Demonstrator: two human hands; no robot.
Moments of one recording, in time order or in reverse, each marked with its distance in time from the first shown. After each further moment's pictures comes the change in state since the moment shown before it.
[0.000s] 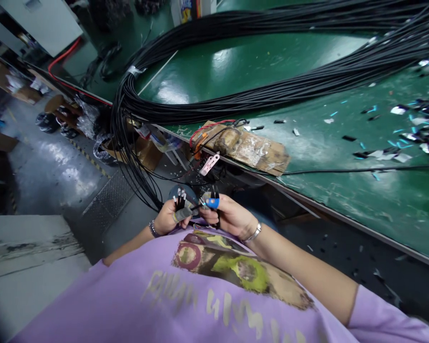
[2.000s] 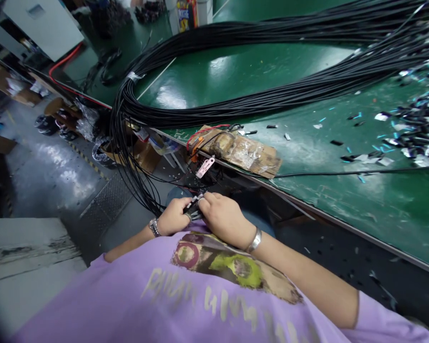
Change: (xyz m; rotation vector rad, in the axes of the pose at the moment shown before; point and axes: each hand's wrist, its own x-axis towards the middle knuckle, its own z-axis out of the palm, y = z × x) left_hand 0.011 0.016 0.010 0.539 0.124 0.068; right_hand -0.014 -0.013 0.003 -1.625 0.221 -0.441
